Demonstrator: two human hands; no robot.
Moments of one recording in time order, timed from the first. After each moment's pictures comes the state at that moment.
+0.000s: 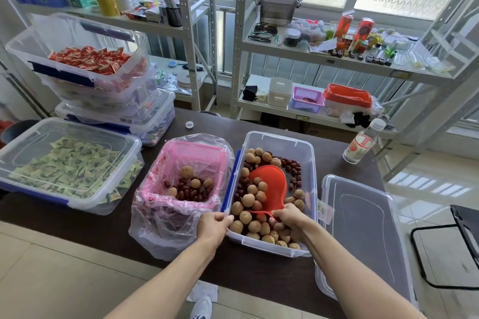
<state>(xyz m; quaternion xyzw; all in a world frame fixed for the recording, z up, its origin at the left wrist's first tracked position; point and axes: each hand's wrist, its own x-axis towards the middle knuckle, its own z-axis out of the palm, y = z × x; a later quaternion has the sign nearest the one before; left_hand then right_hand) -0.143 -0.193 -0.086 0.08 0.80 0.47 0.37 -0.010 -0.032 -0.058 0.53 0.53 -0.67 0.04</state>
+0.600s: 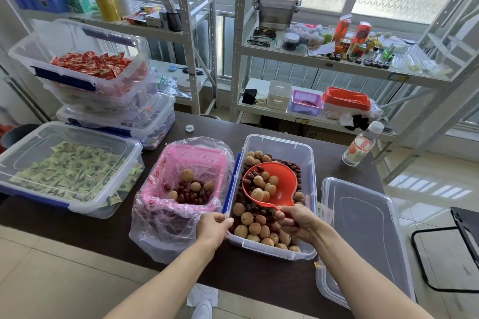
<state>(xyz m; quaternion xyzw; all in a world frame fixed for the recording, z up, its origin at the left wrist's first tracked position) -0.148 -0.193 -0.085 0.11 0.81 0.46 0.35 0.005 -0.018 -0.047 0.44 0.34 -0.83 -0.01</state>
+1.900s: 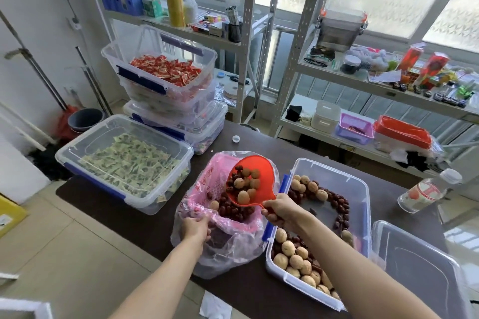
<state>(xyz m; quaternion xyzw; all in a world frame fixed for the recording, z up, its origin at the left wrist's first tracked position) -0.267 -0.256 -0.097 -0.19 0.75 0.56 0.28 -0.164 -0.059 -0.023 0.40 0.60 -0.68 0.08</state>
